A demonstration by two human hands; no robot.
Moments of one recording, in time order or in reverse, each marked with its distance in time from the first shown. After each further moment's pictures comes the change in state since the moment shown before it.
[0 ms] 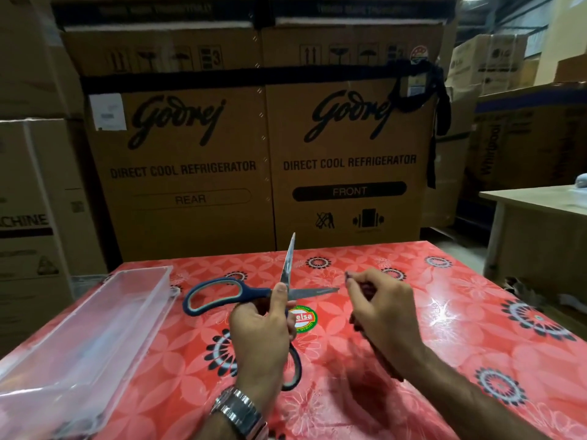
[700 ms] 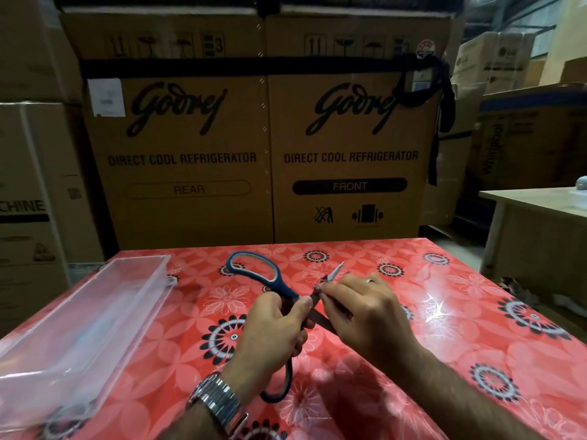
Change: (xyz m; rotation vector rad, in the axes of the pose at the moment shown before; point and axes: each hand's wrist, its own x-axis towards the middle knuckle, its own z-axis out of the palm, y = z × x) left_hand -0.002 0.008 -0.004 0.255 -0.420 -0.084; right_hand -0.010 -0.019 -0.003 -0.271 -0.109 -0.600
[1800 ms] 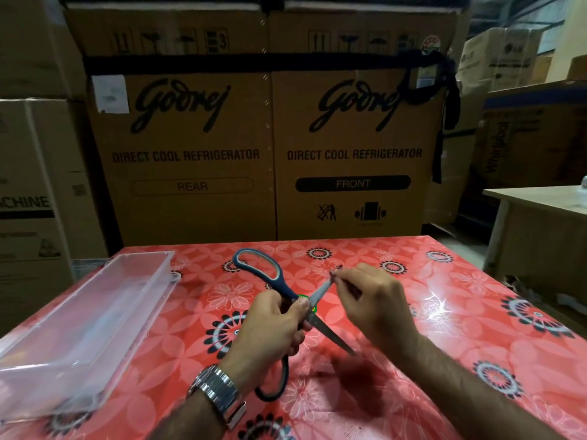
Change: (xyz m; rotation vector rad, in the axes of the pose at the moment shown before) left_hand 0.001 -0.003 -0.009 0.052 -0.034 -0.082; right_hand 0.001 0.016 0.010 0.106 0.038 0.228
